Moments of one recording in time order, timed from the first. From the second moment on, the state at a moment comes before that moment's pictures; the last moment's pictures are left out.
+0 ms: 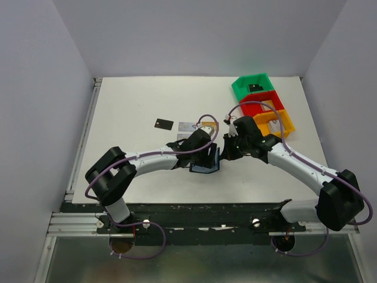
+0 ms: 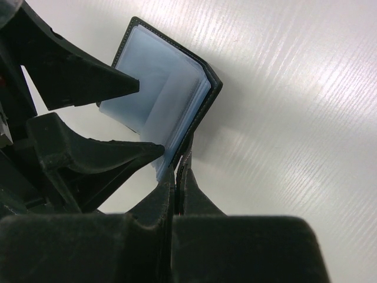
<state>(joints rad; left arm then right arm) -0.90 1.67 0.99 -0.12 -0.02 -0.55 0.58 1.32 0.89 -0.47 -0.17 0.28</state>
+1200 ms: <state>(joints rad) -0.79 1.50 0.88 -0.02 0.10 -0.63 0.58 1.32 0.89 -0.47 -0.17 0.28</state>
